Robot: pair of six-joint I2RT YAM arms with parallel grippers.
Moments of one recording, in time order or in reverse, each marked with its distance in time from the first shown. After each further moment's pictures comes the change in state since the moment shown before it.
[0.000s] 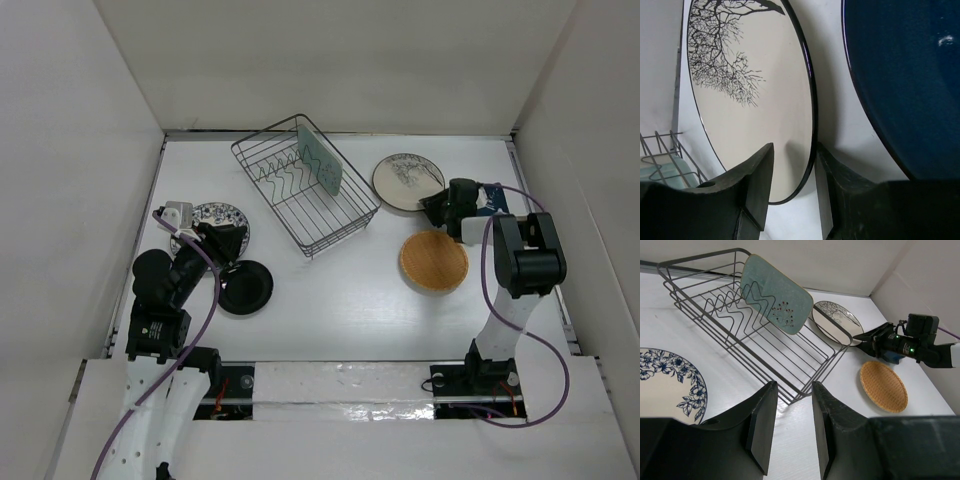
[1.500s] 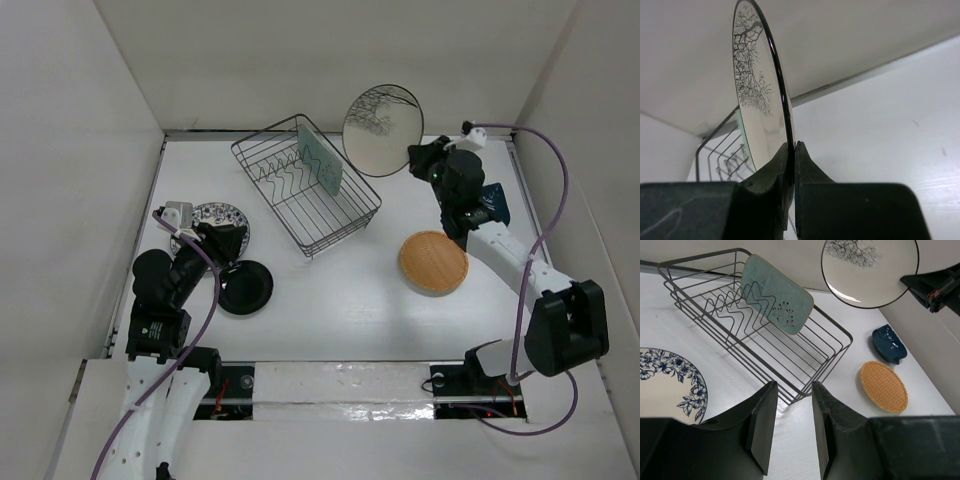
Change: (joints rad) left arm 0.000 0.000 0.000 0.000 -0.002 0.000; right arm 0.246 -0.515 0.040 0.023 0.177 -0.484
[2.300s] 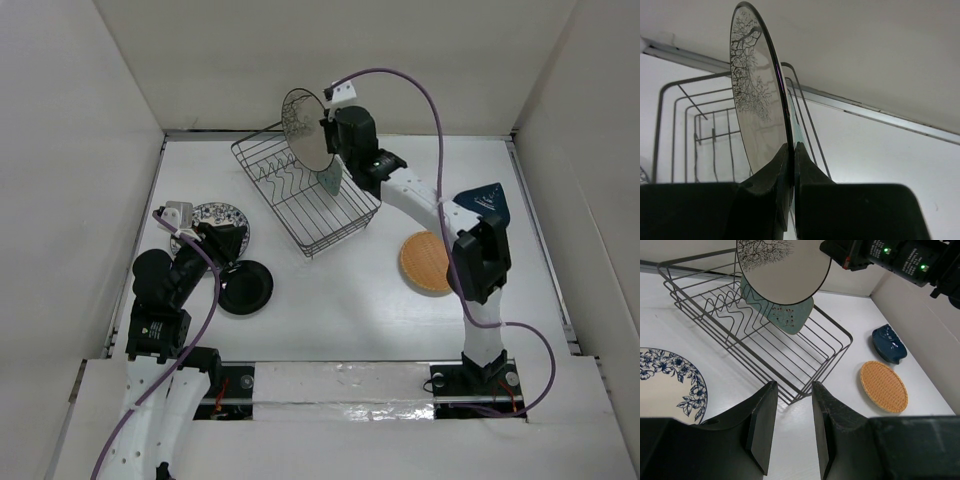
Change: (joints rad) left arm 0.000 0.001 0.000 0.000 0.001 0.000; right arm 0.346 0.612 0.893 -0.410 0.141 -0.592
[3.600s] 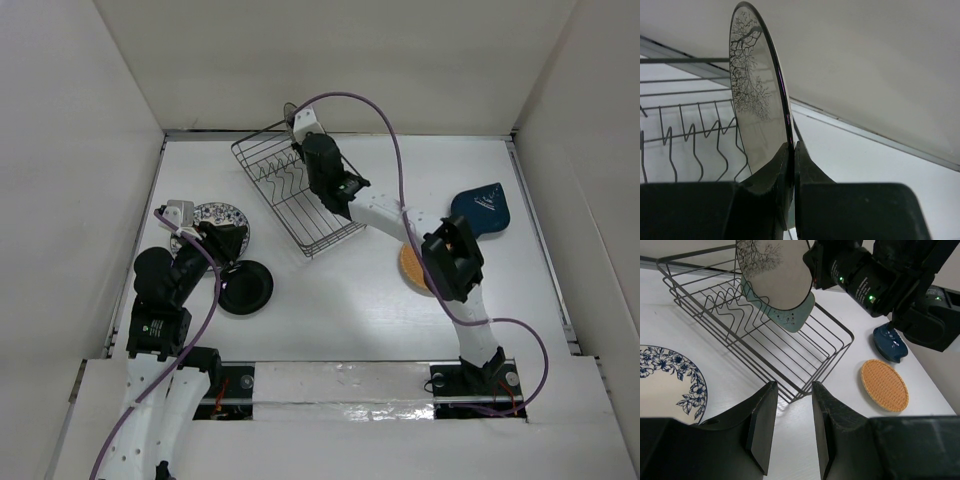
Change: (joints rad) left arm 0.000 0.014 0.000 0.000 0.001 0.000; right arm 0.142 0.162 0.040 0.204 0.341 -0.347
